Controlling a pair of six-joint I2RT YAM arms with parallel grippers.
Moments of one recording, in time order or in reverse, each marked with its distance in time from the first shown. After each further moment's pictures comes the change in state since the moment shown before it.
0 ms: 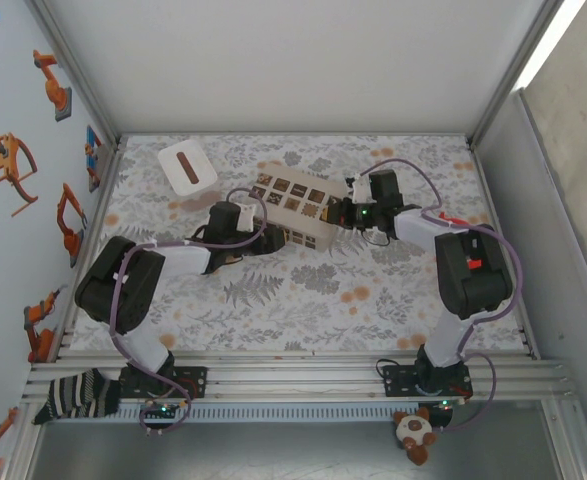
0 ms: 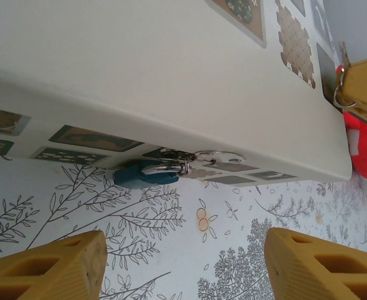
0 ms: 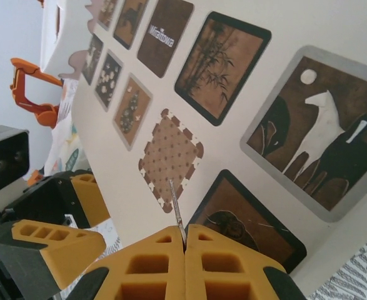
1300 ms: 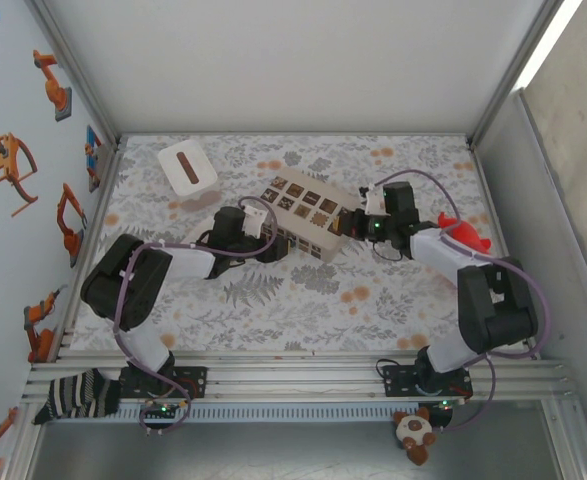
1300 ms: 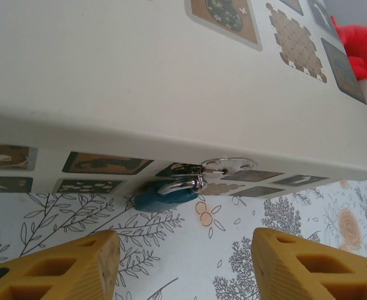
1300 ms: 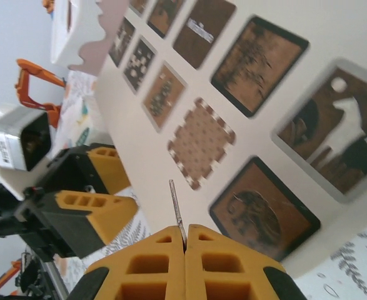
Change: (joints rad) left arm -0.035 0.038 -0.029 0.100 0.008 0.231; right arm -0.015 -0.242 -0.186 0.011 0.036 0.027
